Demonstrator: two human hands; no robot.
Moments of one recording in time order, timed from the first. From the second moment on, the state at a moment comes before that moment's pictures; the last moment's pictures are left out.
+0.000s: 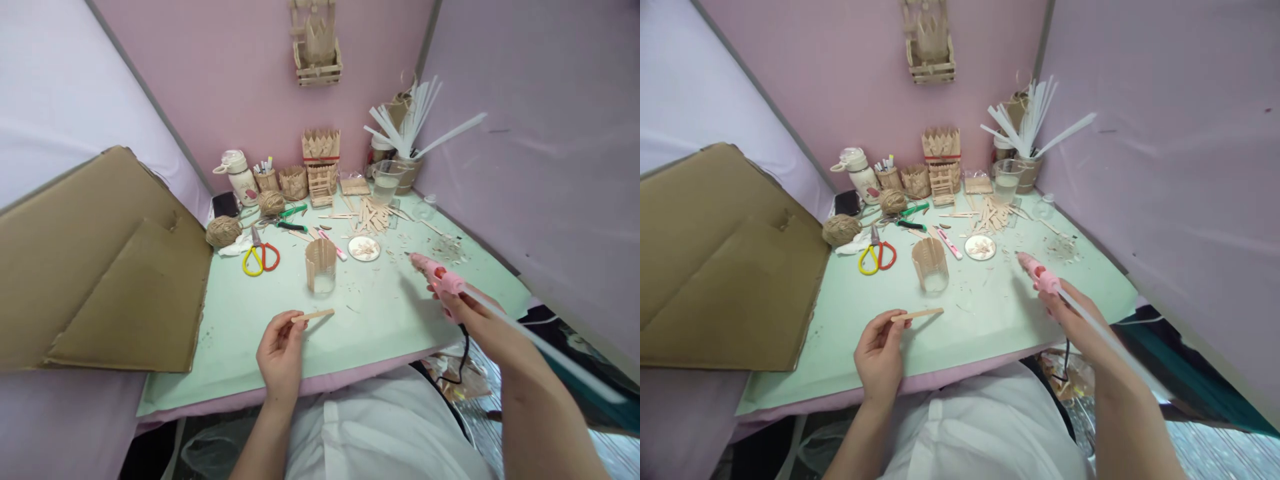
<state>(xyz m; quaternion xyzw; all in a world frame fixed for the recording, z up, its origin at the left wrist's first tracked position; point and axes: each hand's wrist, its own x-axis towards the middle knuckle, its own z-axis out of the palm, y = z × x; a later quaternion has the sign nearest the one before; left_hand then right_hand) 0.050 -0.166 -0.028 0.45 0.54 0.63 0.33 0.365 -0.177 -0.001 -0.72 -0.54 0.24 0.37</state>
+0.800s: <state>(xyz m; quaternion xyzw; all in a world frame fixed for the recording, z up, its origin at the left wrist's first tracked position) 0.038 -0.173 -0.034 0.55 0.53 0.58 0.29 0.278 -0.185 0.005 -0.56 -0.58 0.51 0.30</state>
